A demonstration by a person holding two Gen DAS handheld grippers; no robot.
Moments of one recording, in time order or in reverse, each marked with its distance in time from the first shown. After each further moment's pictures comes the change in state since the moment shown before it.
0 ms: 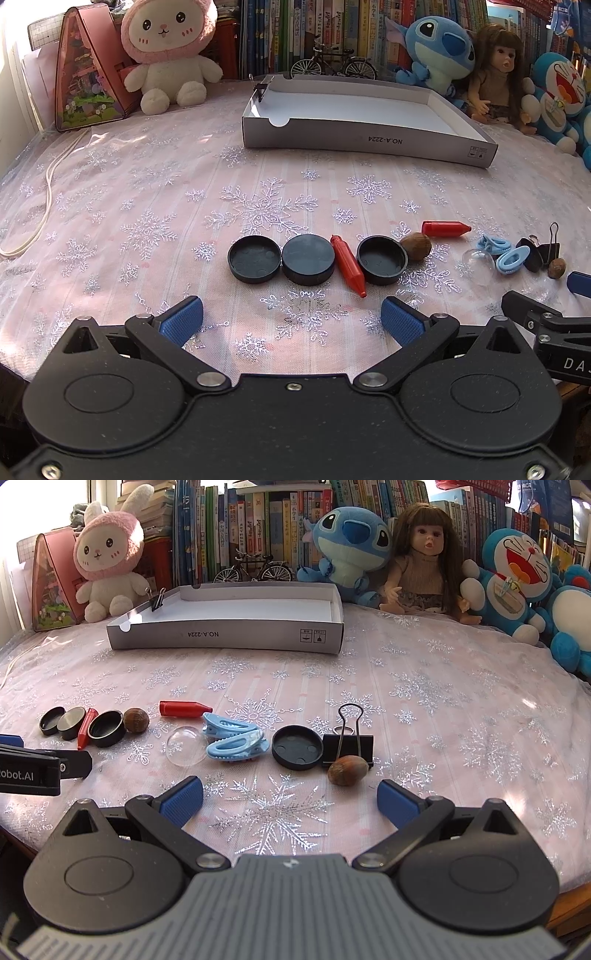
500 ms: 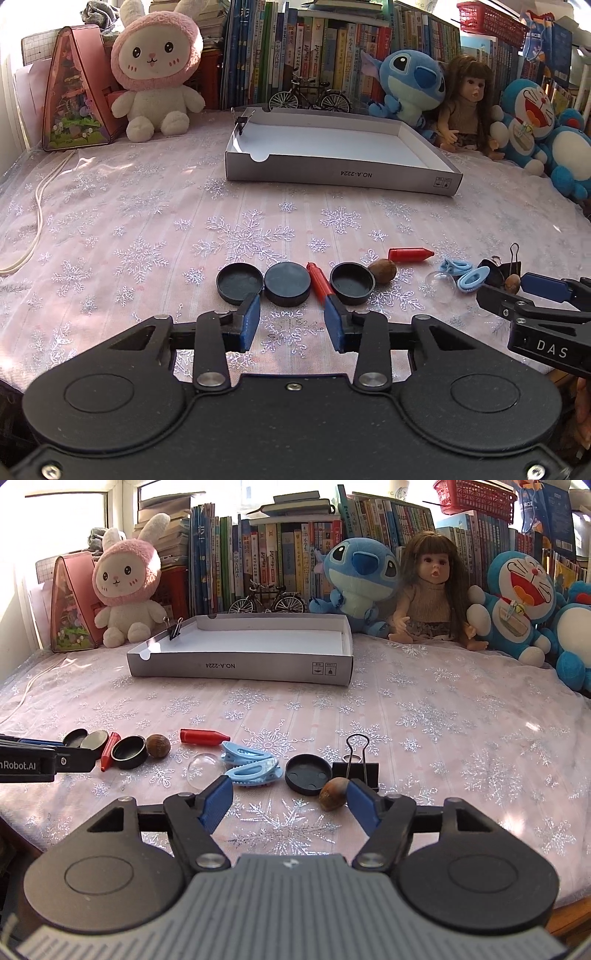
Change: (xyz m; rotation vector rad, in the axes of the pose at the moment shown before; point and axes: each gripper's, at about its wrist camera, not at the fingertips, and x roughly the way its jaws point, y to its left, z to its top) left arm -0.026 0.007 0.000 0.009 -0.100 -0.095; right arm -0.016 -0.002 0.003 -0.007 -0.098 0.043
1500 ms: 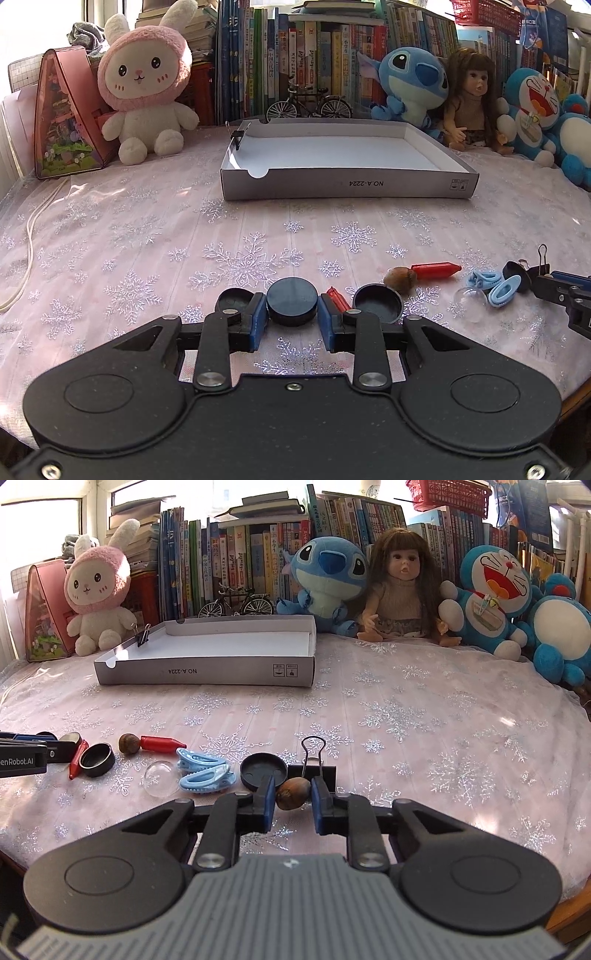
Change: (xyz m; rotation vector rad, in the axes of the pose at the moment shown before) left arm 0.033 -0.003 0.011 0.069 -0.041 0.039; right arm 0.005 -0.019 -0.001 0.038 -0.006 -0.063
